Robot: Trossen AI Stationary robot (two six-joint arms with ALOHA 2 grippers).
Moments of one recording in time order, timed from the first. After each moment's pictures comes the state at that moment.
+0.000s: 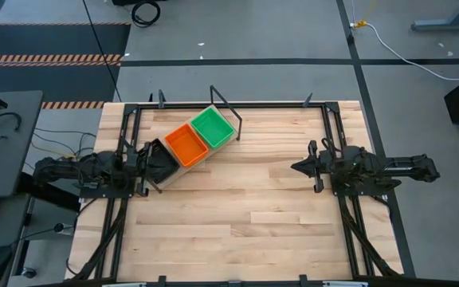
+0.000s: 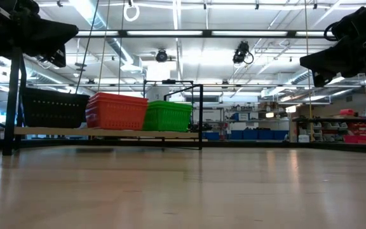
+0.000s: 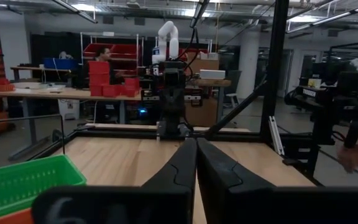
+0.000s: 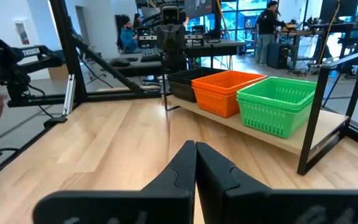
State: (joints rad) left arm -0.07 0.01 0.01 0.17 -0.08 -0.04; right arm -0.03 0.05 0.01 0.02 -0.02 0.05
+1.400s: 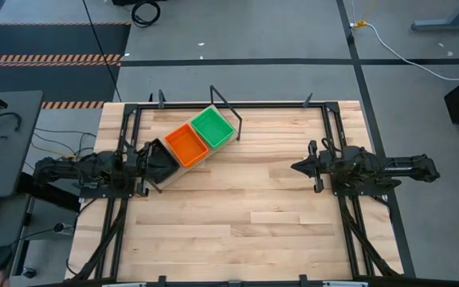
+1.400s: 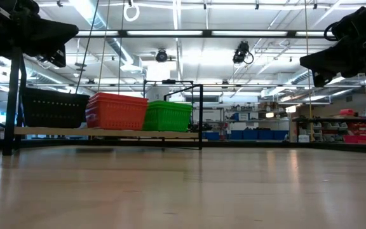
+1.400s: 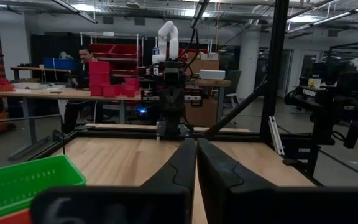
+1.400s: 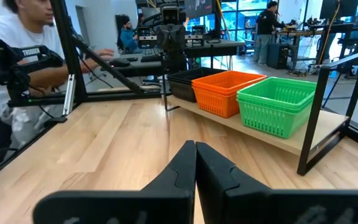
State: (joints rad) left arm -0.07 0.01 0.01 0.17 -0.08 -0.04; right arm -0.03 0.05 0.01 0.02 -0.02 0.05
